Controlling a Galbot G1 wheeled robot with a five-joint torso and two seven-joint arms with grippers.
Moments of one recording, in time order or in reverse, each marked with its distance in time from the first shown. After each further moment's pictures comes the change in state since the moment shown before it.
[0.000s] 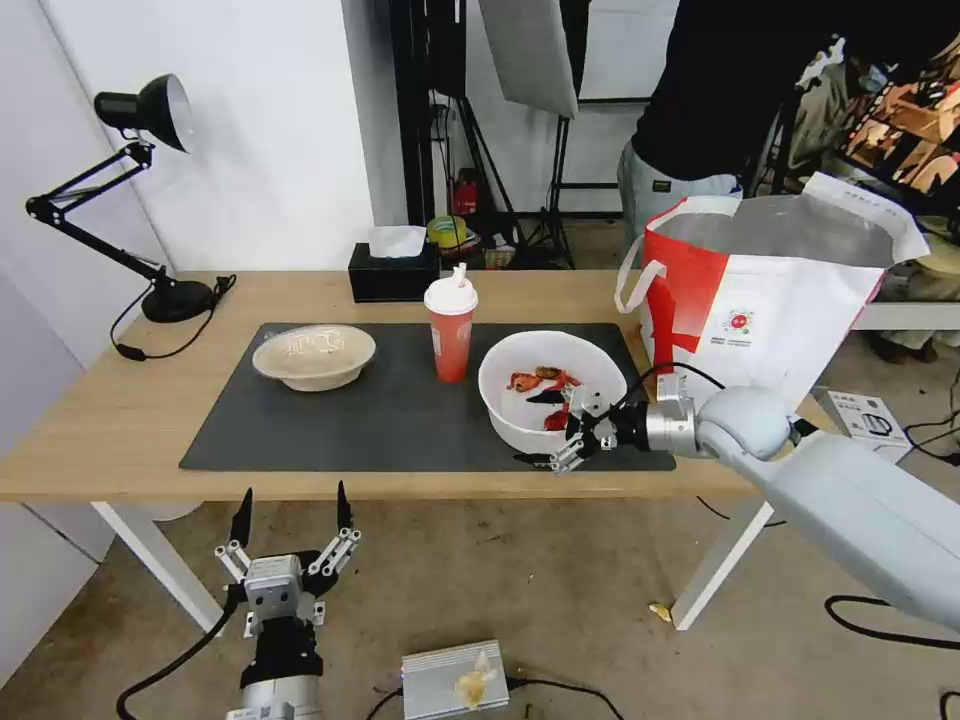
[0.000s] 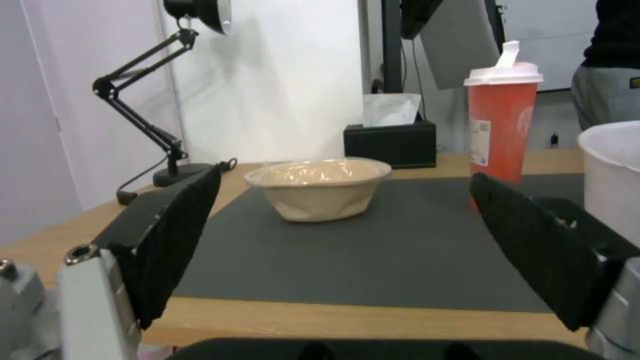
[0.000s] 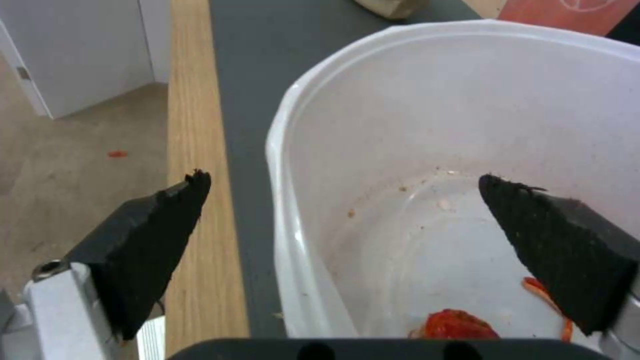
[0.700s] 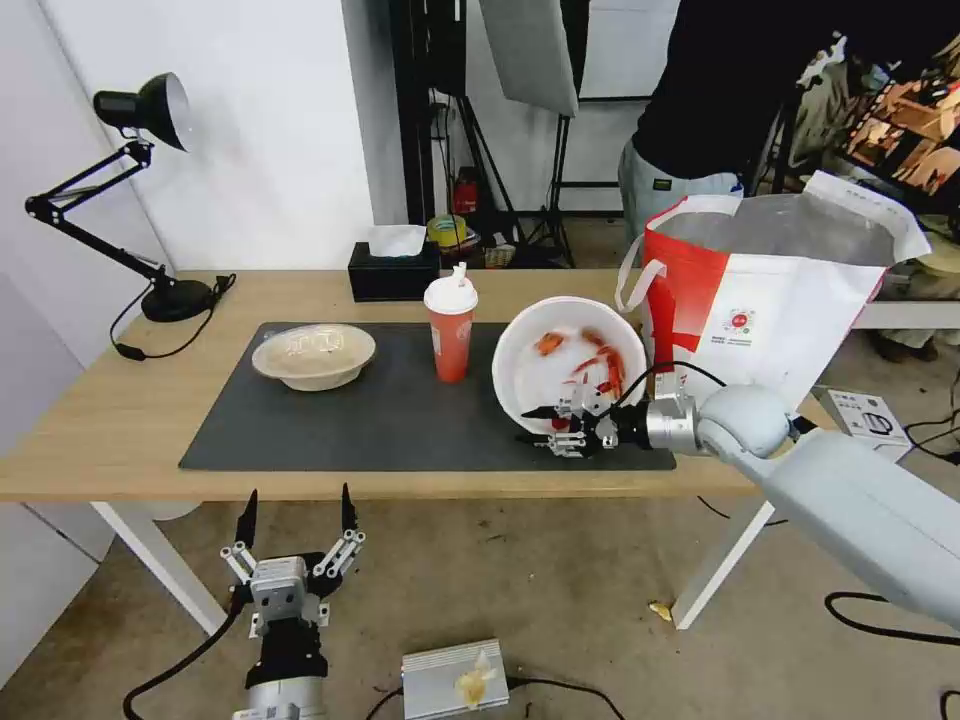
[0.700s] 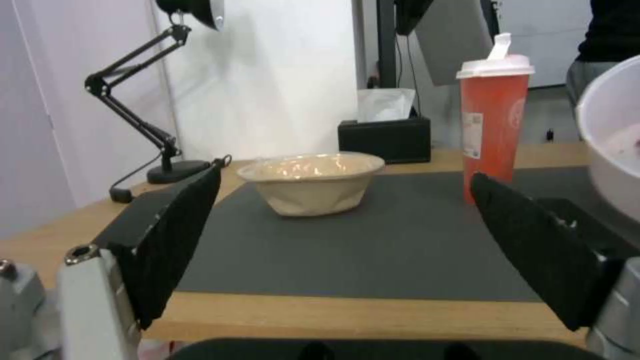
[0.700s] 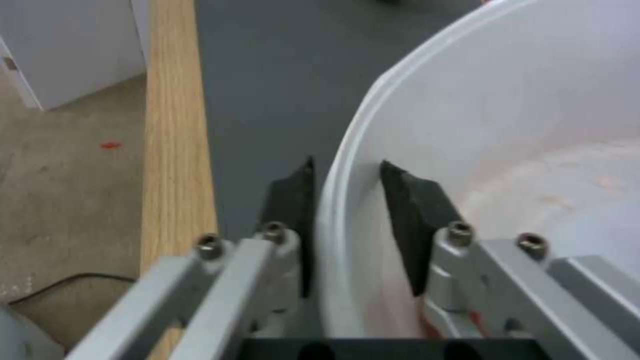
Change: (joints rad) left arm -0.003 -0.004 0.014 0.018 0.018 -0.012 -0.001; right arm 0.010 0.006 -0.006 -0.020 -0.007 -0.002 0.004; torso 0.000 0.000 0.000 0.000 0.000
